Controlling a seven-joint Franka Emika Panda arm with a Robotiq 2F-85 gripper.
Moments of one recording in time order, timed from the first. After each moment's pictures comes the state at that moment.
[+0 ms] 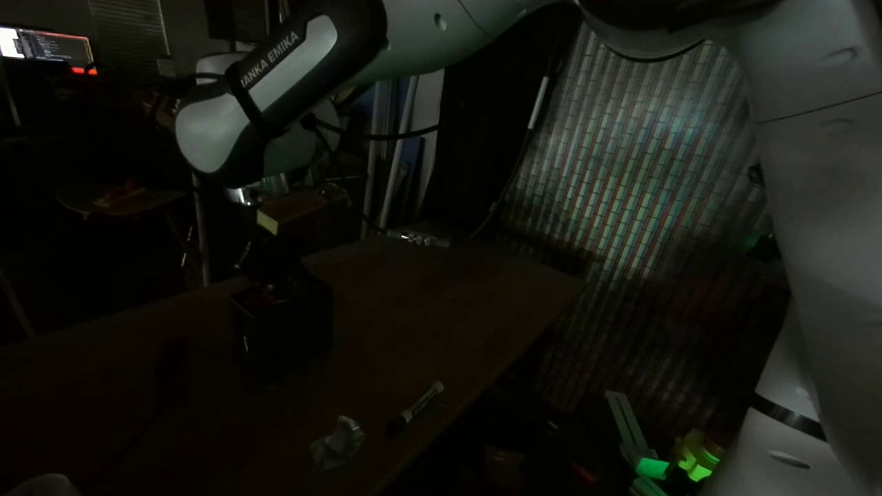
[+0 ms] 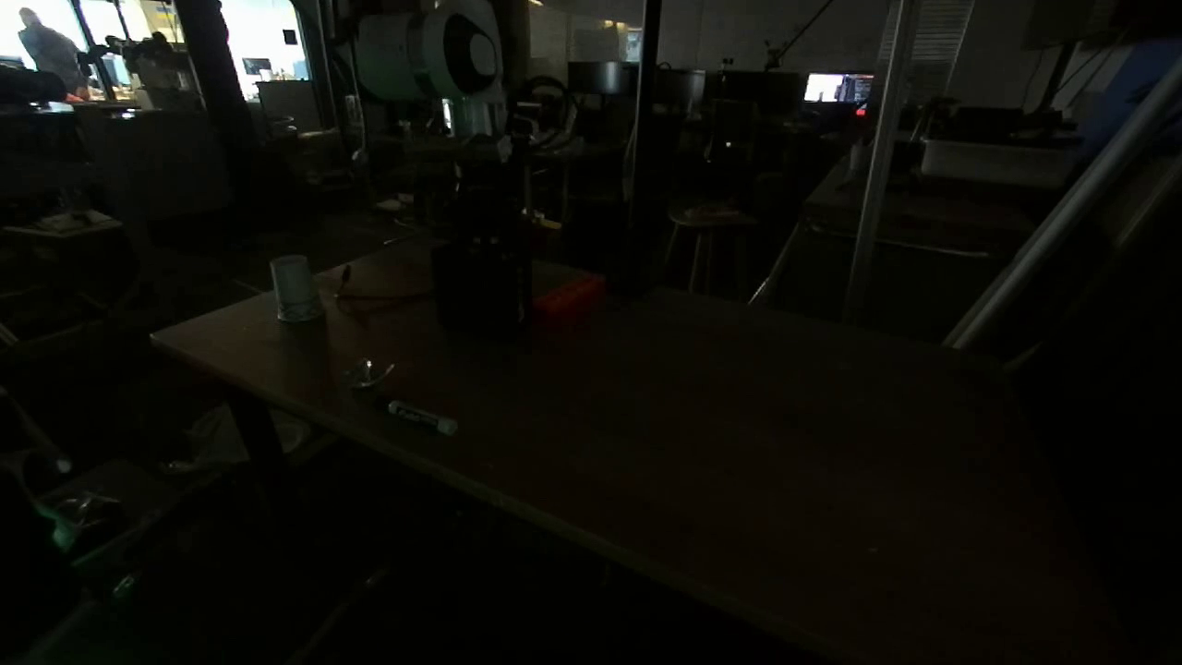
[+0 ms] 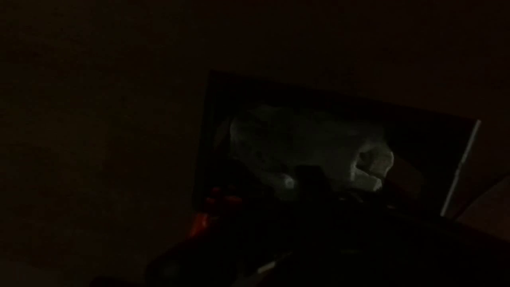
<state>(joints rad) 0.15 0.52 0.07 -1.68 -0.16 2.14 0.04</state>
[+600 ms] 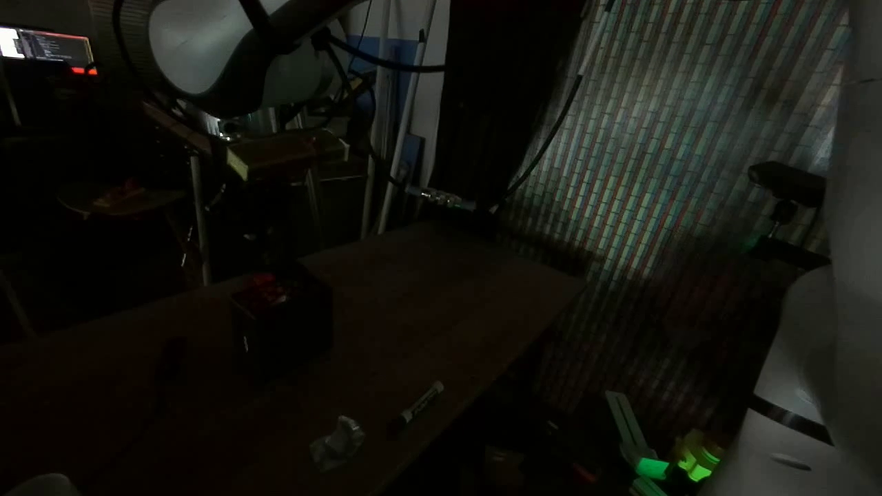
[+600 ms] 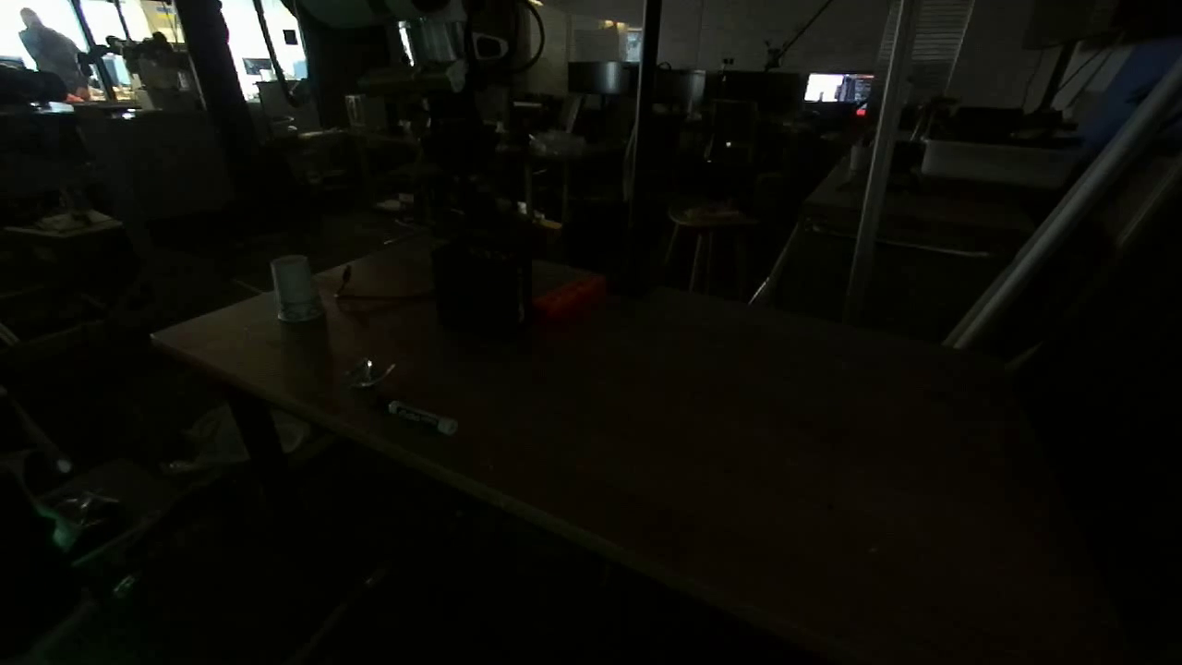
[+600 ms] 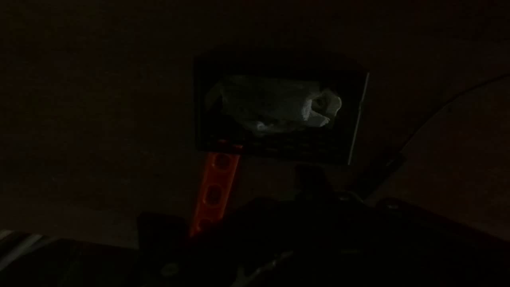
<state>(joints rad) 0.19 0.31 0.07 -1.79 -0.19 2.19 0.22</state>
